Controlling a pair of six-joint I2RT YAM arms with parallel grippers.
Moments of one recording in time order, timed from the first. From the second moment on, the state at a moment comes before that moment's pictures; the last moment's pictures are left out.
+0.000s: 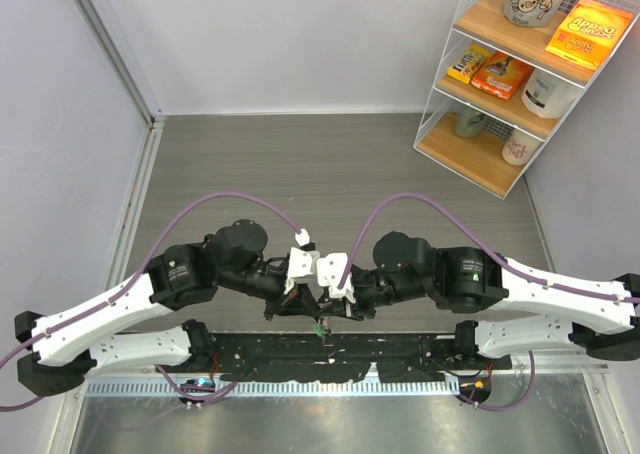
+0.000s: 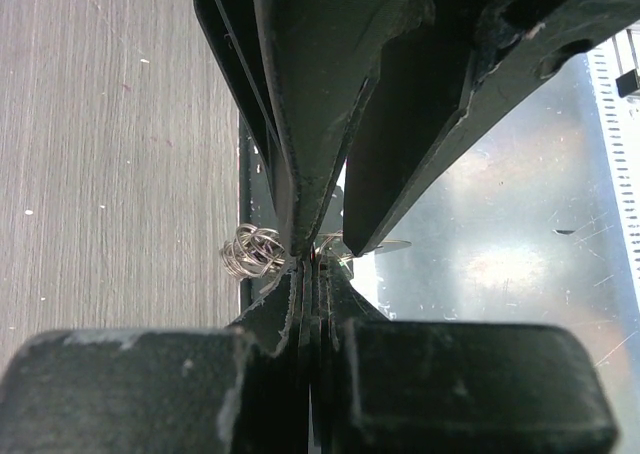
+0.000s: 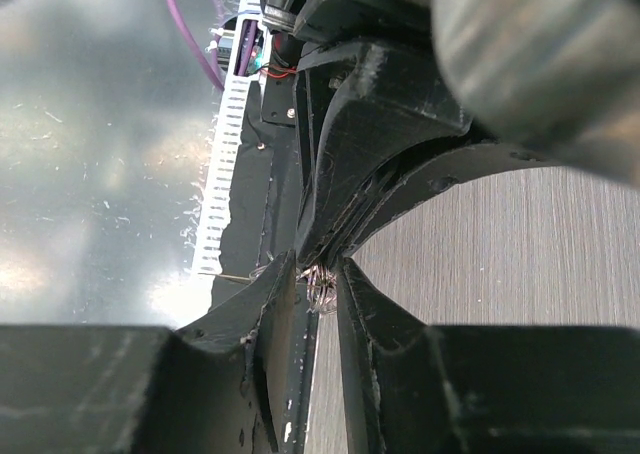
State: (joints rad) left arm -1.14 0.91 1.06 -0.69 0.53 0.06; right arm 1.37 1.05 1.19 -0.61 -0.22 -0.21
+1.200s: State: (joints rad) left arm -1.14 0.87 1.06 -0.65 0.54 0.06; right arm 1.37 1.00 1.16 -0.59 -0.22 -0.18
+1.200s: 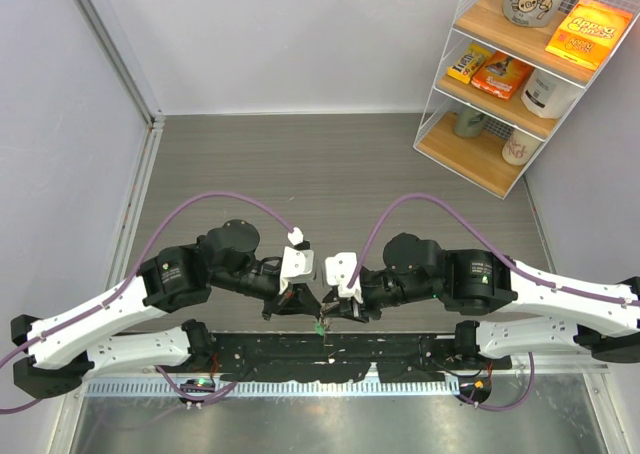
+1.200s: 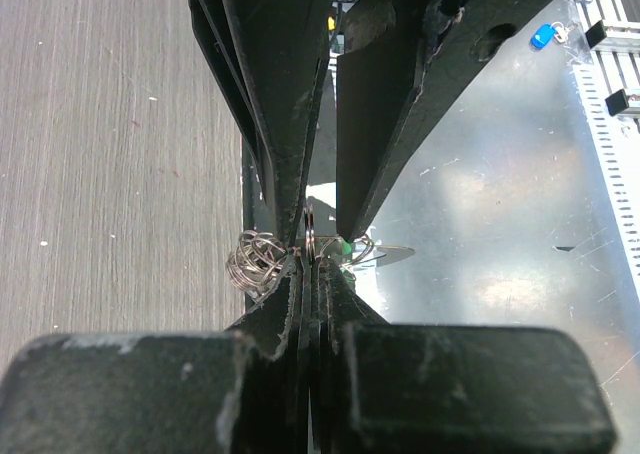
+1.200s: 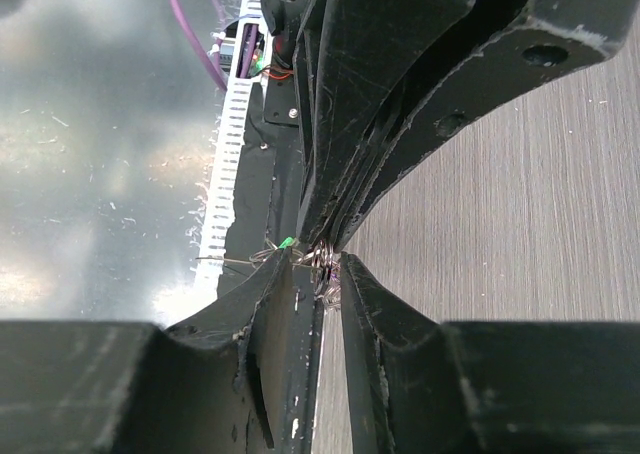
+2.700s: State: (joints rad) left arm -1.14 0.67 0.93 -0.44 0.50 0.05; right arm 1.38 0.88 0.97 -0.42 -0.19 -0.13
